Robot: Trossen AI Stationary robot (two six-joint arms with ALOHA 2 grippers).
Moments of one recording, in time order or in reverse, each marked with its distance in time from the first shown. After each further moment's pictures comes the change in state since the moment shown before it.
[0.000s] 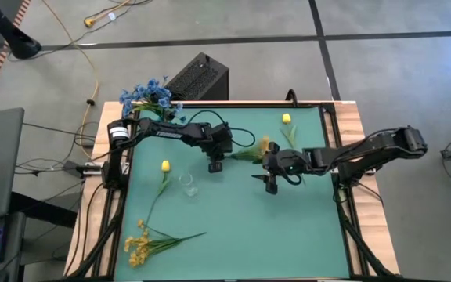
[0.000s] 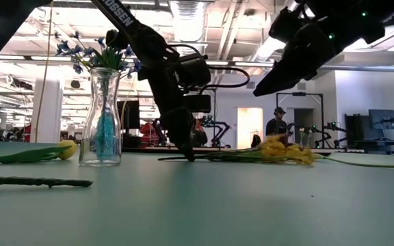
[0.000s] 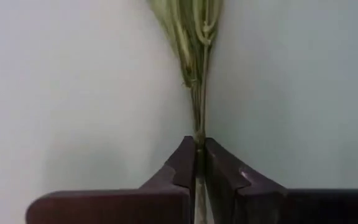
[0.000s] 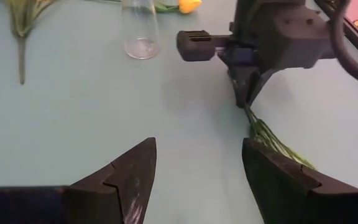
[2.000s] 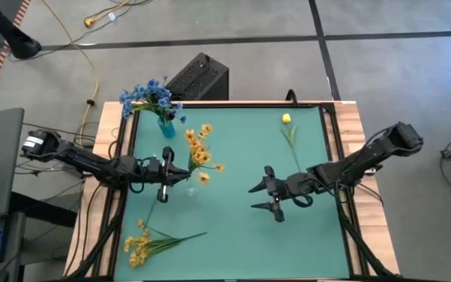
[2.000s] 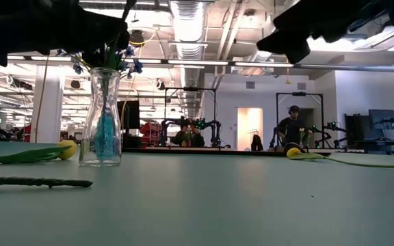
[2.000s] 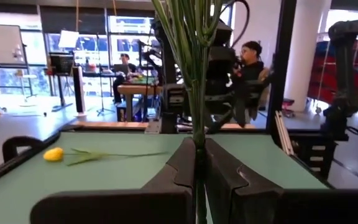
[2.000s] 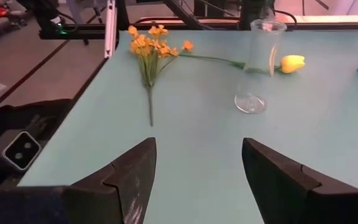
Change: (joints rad) left arm -0.490 -1.005 -1.150 1.474 -0.282 -0.260; right arm 0.283 0.035 0.002 0.237 0.005 0.085
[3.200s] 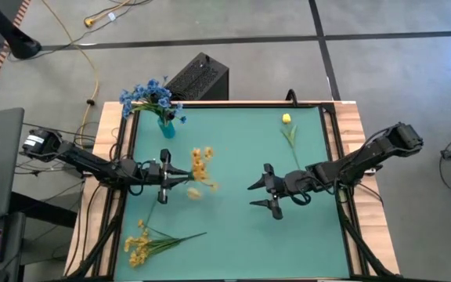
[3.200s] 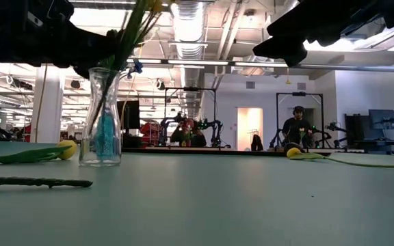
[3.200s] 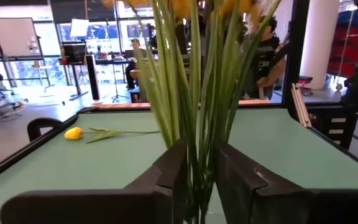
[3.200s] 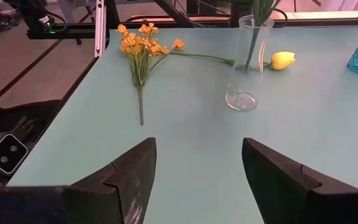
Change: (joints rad) left arm -0.035 0.000 -0.064 -0.012 -0.087 0.052; right arm -0.023 0.004 0.001 -0.003 -0.004 0.001
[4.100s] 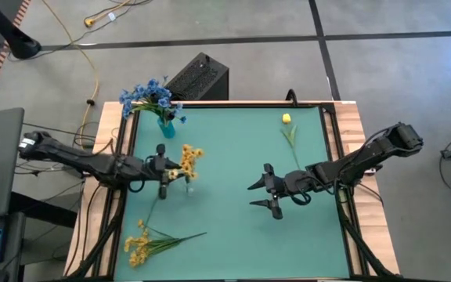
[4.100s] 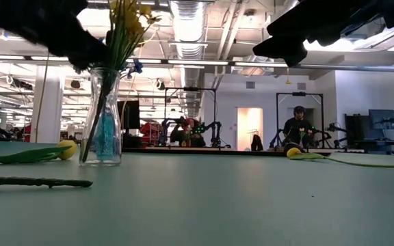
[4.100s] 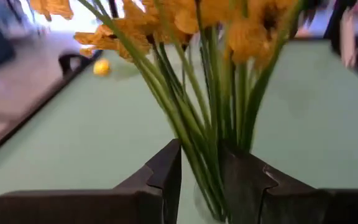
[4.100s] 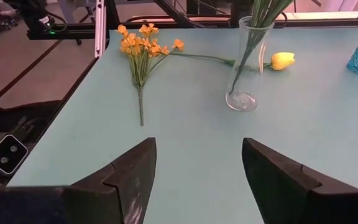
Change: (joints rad) left arm 0.000 -0.270 0.287 -0.939 -0.110 -0.100; right arm 0.000 0.000 0.000 0.001 0.000 0.000
